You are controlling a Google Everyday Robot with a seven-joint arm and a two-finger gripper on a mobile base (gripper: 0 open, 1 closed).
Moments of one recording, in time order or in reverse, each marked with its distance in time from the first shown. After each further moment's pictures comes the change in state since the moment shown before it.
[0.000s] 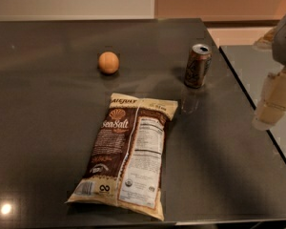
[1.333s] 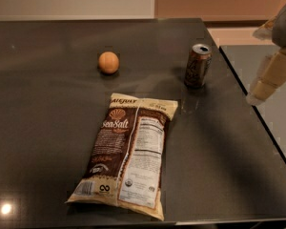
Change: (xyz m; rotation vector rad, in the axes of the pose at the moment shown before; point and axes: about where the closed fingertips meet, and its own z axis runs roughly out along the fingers) arm 0.003 -0.054 0.013 0.008 -0.109 0.069
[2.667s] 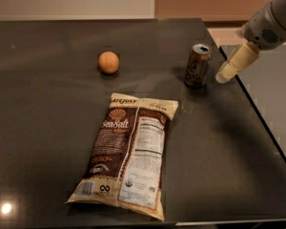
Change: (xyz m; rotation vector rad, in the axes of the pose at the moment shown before) arm -0.017 -0.090 0.072 0.034 -0.172 0.160
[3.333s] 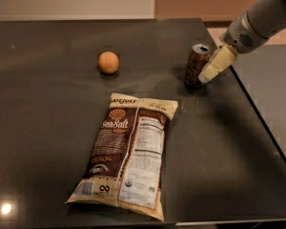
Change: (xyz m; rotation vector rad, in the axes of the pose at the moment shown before) arm -0.020 -0.007 0.048 -0.053 -0.033 0.029
